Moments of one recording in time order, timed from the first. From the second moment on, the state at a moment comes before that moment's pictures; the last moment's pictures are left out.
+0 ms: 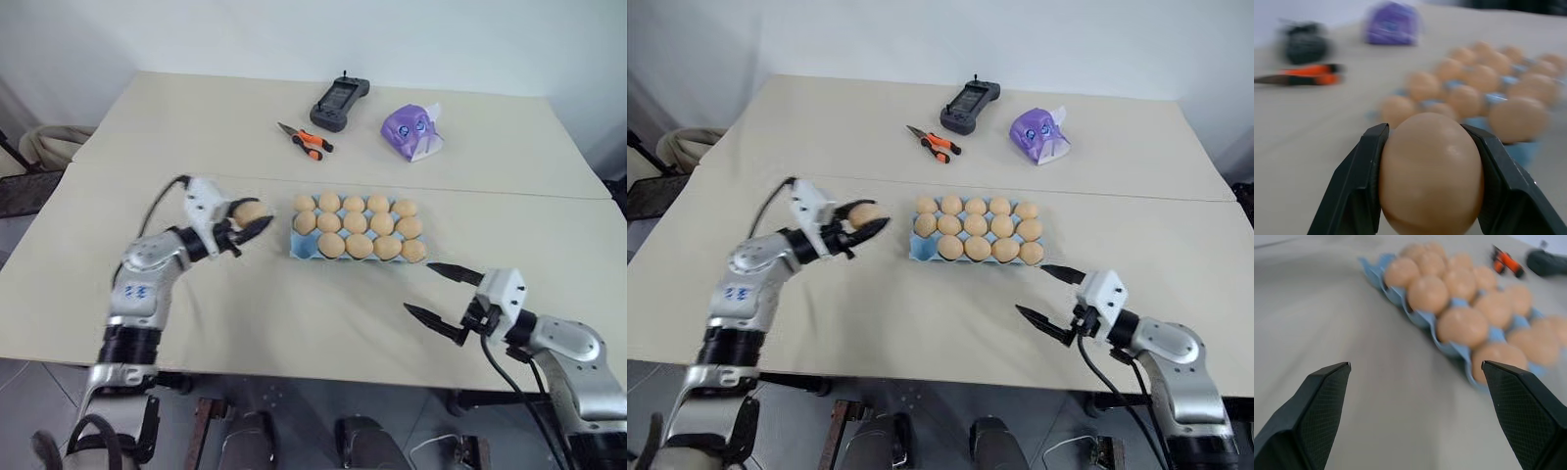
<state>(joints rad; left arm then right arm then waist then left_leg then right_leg) -0.65 0.44 -0.04 0.32 -0.25 0.16 -0.84 0.04 -0.63 -0.18 -0.15 0.38 -0.02 0.94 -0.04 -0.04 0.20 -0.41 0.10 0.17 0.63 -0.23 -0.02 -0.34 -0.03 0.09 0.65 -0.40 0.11</state>
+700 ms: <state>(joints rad) -0.75 0.42 -0.08 0.52 -0.19 0.00 -1.00 0.09 -0.61 -0.20 -0.31 0.38 0.03 0.82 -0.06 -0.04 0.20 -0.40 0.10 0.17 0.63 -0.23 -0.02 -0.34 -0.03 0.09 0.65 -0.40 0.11</state>
